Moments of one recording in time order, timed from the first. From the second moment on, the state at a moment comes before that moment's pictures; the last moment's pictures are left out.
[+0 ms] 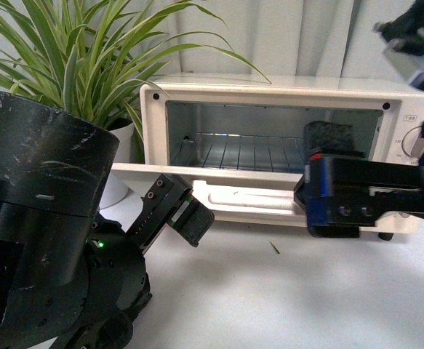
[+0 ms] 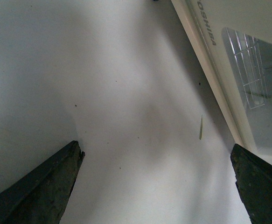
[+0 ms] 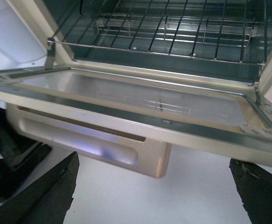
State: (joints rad) left arm -0.49 1.71 0.74 0.47 -0.13 -1.13; right arm 0.45 1.27 0.75 0.05 0.11 0.23
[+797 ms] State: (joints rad) left arm -0.57 1.72 0.70 0.39 -0.45 -0.43; right arm 0.28 0.98 0.40 0.17 0.02 0.28
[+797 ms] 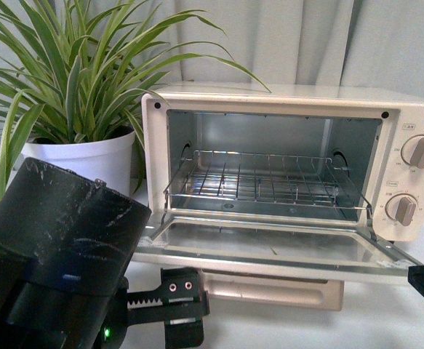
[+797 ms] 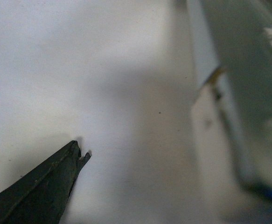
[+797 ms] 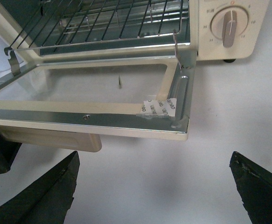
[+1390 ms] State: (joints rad) left arm -0.69 1.44 0.45 0.42 -0.44 0.00; right arm 0.29 0.84 0.30 0.12 0.01 0.26
